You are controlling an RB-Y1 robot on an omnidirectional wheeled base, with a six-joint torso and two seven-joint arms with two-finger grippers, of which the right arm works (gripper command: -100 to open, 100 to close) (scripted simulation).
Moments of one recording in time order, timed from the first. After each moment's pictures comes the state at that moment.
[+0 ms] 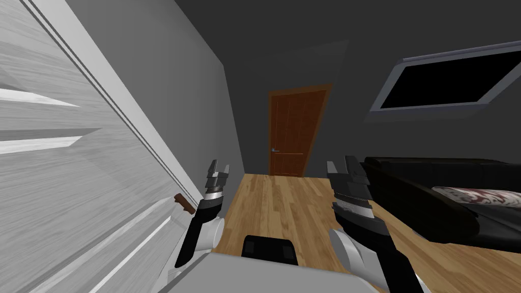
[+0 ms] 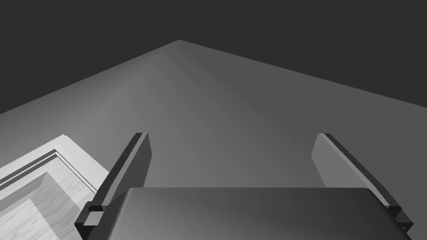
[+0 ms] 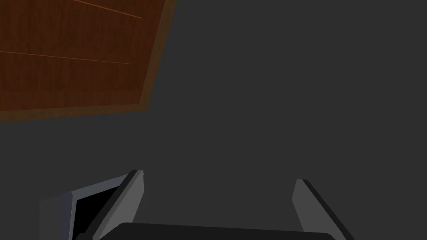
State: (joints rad) arm 0.51 0.05 -0.06 -2.37 0.01 -0.49 0.15
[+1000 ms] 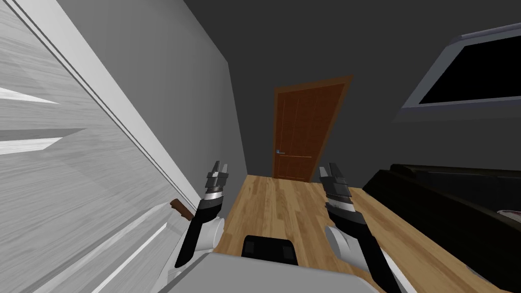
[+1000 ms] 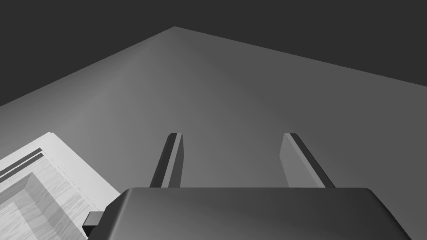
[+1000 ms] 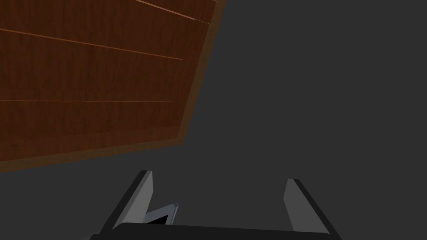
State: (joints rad) arm 0.44 -0.02 -0.10 -2.14 -0.02 -0.54 0.12
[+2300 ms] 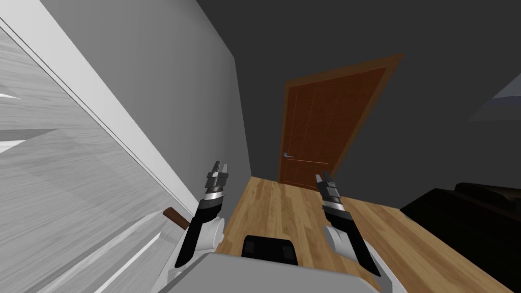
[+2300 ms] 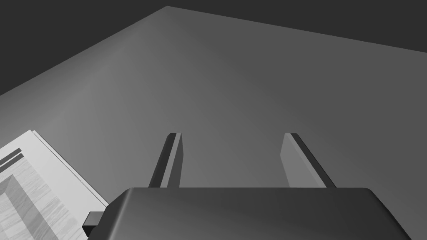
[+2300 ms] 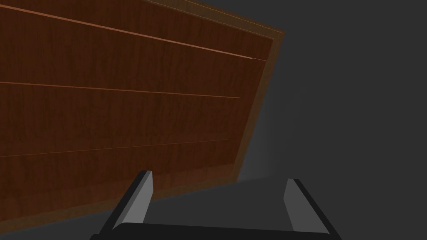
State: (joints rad) arm 0.33 -0.10 -0.16 -1.80 -0.06 -0.61 0.07
